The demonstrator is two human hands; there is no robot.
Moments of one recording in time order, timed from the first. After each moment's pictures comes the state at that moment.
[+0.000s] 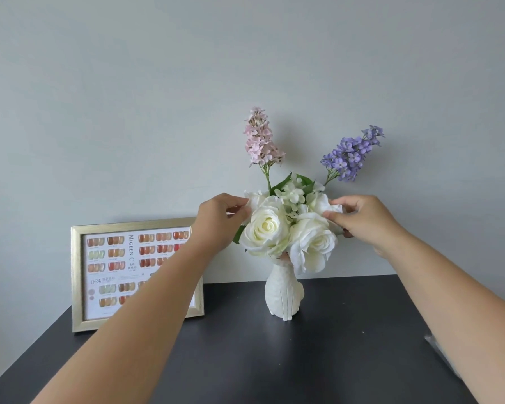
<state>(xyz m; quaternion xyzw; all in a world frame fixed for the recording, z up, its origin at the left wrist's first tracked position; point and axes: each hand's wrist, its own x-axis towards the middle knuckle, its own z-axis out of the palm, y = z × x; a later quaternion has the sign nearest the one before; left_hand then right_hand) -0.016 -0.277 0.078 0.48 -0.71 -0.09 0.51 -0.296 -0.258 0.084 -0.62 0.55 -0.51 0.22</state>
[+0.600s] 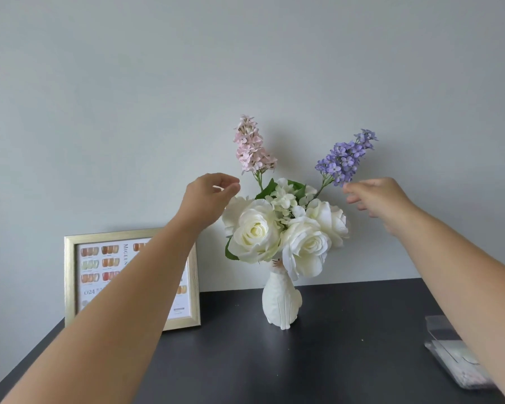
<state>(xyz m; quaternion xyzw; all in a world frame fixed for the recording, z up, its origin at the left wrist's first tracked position) -0.008 -0.289 0.130 0.50 -0.68 -0.13 0.52 -0.325 -0.274 0.123 -0.54 0.58 -0.56 0.24</state>
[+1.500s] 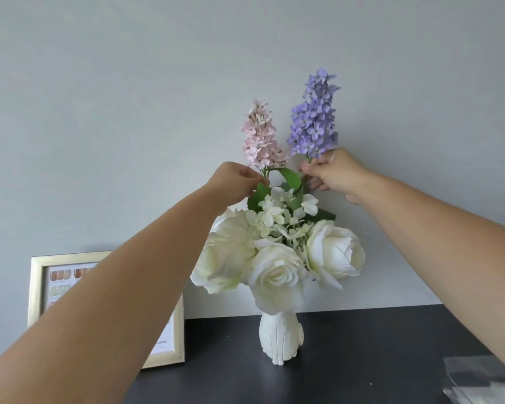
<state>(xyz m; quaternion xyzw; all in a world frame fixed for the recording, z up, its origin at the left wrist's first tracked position) -0.059 -0.351 0.179 0.49 -0.69 -0.25 0.46 -0.275 -0.343 0.189 -0.66 0.50 -0.51 0.22</state>
